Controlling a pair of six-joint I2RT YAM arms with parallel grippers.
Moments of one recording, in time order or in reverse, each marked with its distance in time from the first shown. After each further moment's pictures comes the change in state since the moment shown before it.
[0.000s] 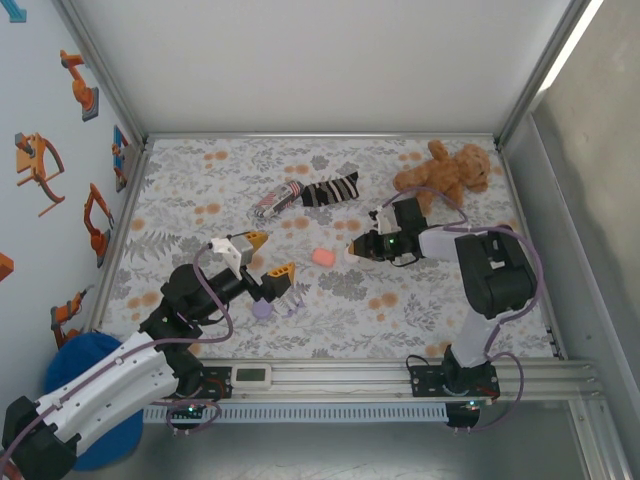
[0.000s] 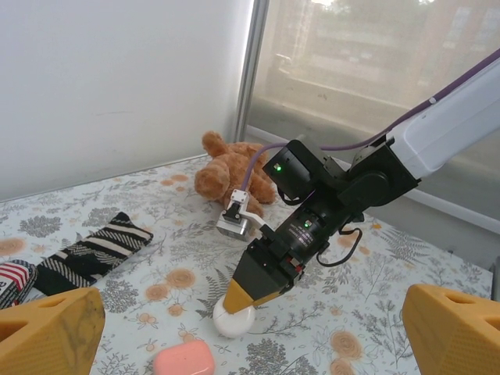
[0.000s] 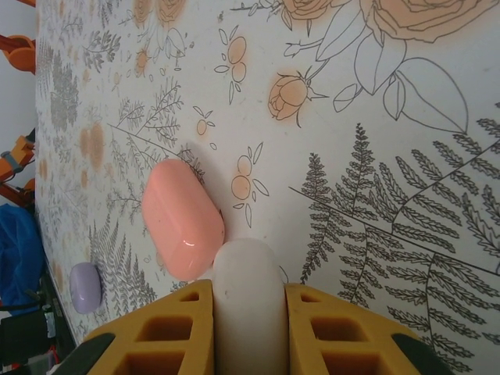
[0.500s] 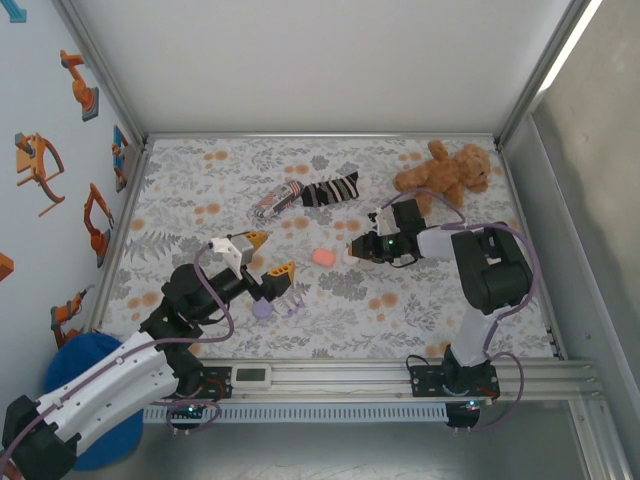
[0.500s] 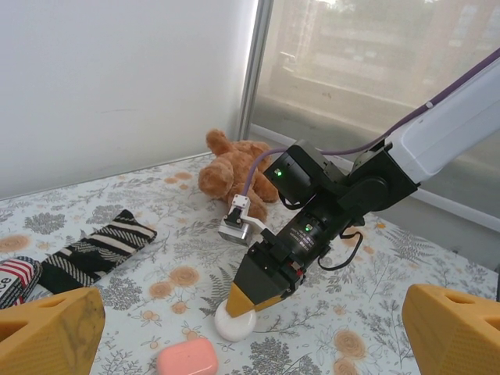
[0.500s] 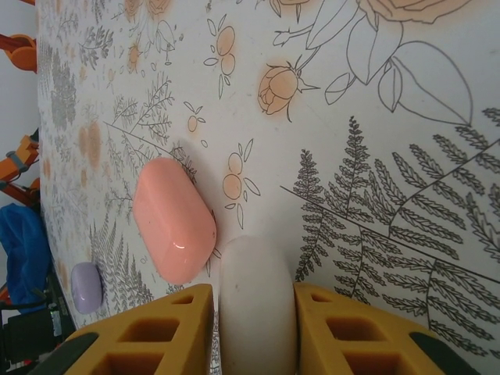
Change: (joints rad) left arm 0.000 0.008 -0.001 0.000 -0.008 0.000; right arm -0.001 0.030 0.000 0.019 -0.019 0.015
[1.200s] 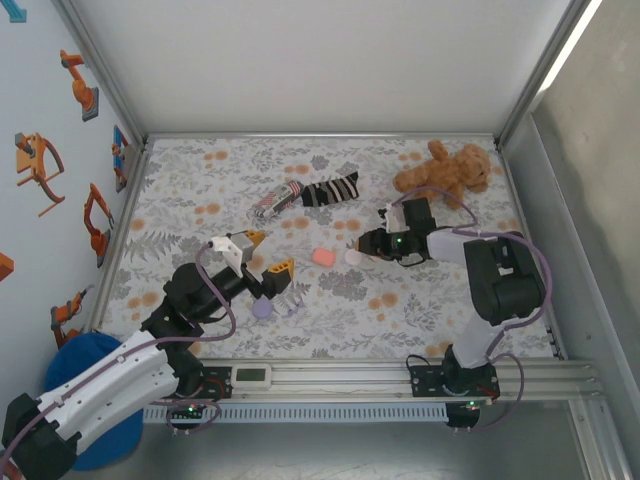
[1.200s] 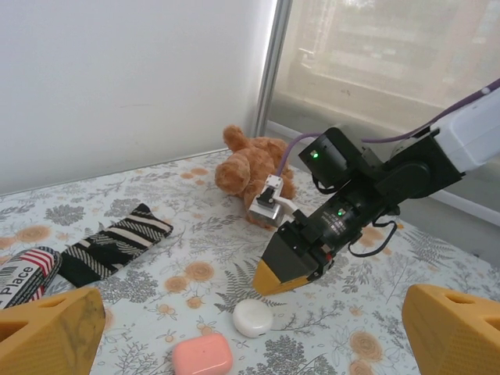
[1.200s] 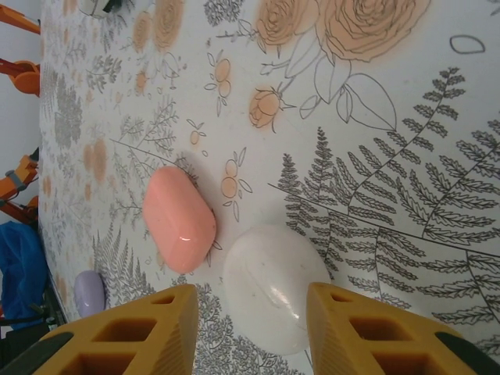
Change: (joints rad) left arm 0.000 0.011 0.000 -0.004 -0.053 0.000; right arm -0.044 -0.114 -0.036 -0.038 0.034 -0.009
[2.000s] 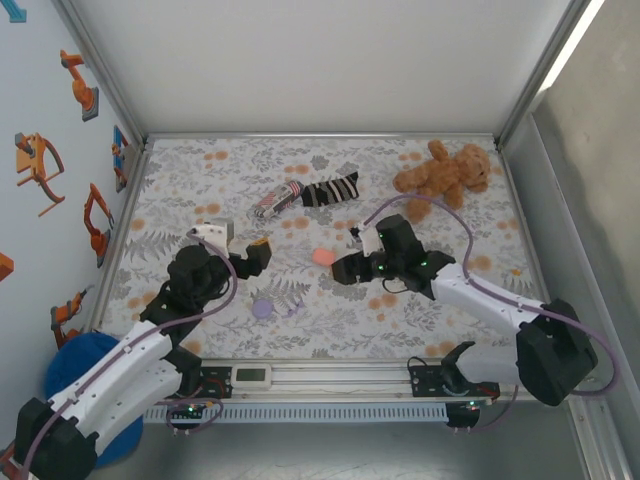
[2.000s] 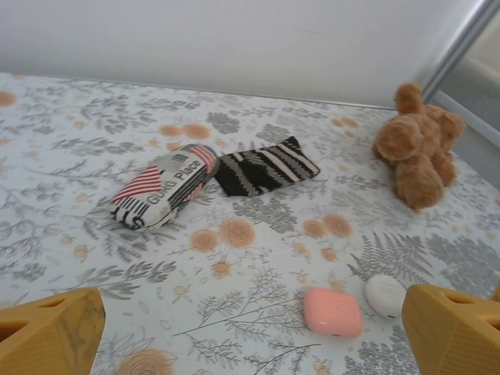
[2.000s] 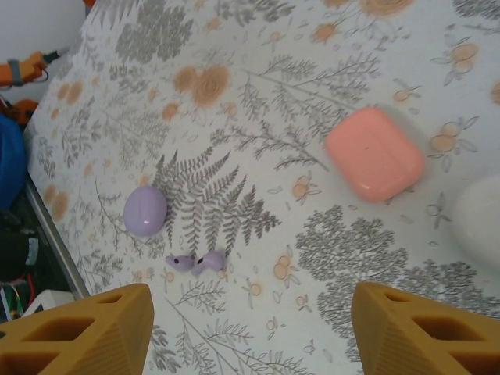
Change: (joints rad) left arm 0.223 0.089 0.048 -0.216 -0.163 -0.165; right arm 0.414 -0.455 -0.097 -0.140 0.329 -0.056
